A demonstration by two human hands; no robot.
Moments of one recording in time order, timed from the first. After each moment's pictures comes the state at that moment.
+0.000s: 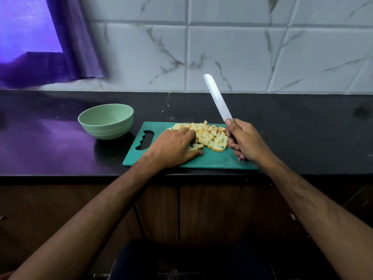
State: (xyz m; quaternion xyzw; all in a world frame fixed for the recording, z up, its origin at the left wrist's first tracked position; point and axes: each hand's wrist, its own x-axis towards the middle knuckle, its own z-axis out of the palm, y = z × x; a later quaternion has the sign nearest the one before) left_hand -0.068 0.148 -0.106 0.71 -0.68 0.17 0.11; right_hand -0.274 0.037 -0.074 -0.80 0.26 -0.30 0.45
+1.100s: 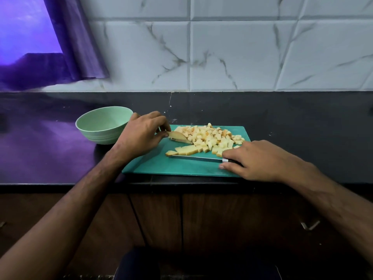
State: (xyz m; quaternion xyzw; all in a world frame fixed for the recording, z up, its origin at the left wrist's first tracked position) left_hand 0.007 0.172 -0.086 0.73 -0.62 0.21 0.20; right_hand -0.284 0.033 -0.058 -0.98 0.14 0.04 -0.10
